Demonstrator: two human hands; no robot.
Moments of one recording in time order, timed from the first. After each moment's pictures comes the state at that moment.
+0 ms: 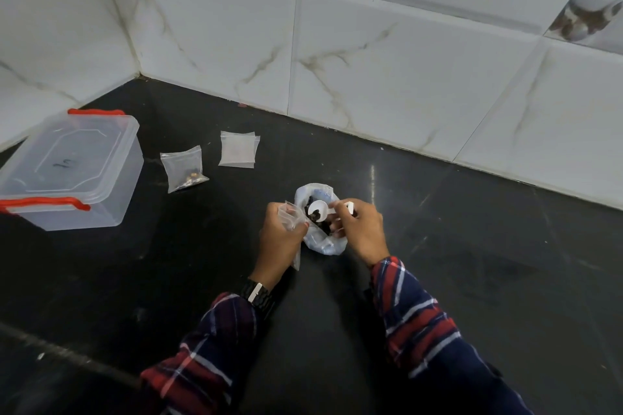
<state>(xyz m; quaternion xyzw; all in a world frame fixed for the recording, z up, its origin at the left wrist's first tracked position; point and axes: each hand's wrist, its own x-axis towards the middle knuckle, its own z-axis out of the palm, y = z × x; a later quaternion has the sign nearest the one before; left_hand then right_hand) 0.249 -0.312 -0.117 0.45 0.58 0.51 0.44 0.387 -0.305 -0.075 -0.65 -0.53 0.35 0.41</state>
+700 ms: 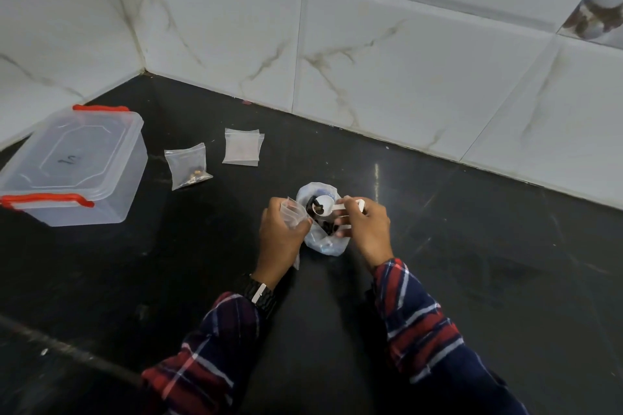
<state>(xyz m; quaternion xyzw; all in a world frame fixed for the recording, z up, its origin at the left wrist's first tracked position) 0.245 -0.310 -0.113 0.48 0.62 0.49 0.38 0.382 -0.306 -0.071 -0.64 -0.44 0.40 0.48</state>
